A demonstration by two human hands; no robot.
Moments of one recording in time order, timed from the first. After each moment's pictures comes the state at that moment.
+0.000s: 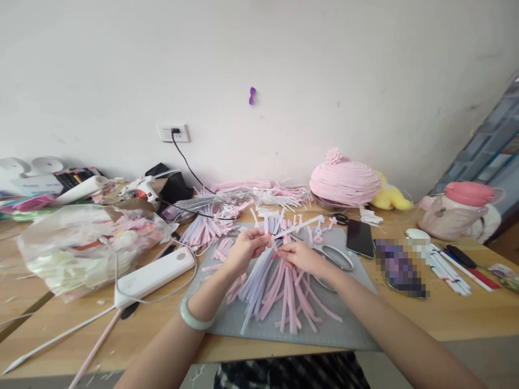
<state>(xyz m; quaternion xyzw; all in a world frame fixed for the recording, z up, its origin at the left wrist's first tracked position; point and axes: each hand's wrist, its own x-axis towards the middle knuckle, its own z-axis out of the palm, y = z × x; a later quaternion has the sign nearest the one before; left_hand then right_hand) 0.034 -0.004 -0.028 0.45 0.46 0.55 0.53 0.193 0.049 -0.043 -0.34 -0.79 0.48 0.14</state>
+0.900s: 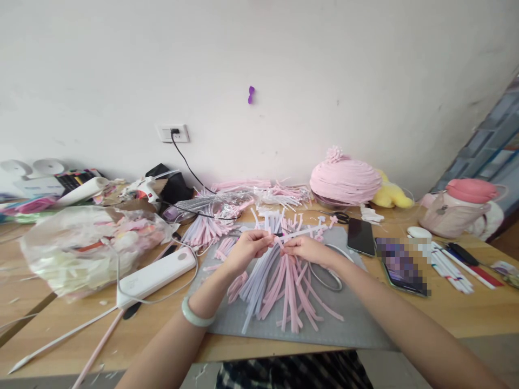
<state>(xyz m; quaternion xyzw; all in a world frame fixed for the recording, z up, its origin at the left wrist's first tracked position) 0.030 -0.003 -0.029 0.52 0.48 0.49 0.51 0.203 0.065 -0.034 -0.31 -0.80 0.49 0.10</state>
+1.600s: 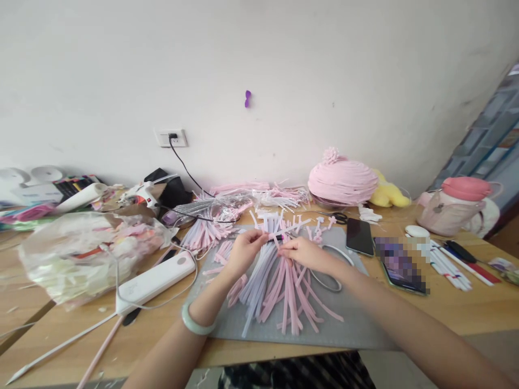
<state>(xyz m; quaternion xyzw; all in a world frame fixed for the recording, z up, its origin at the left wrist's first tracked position) 0.034 -0.002 -0.029 0.56 0.59 0.50 0.30 0.201 0.053 -0.025 -0.32 -0.84 0.42 0.13</state>
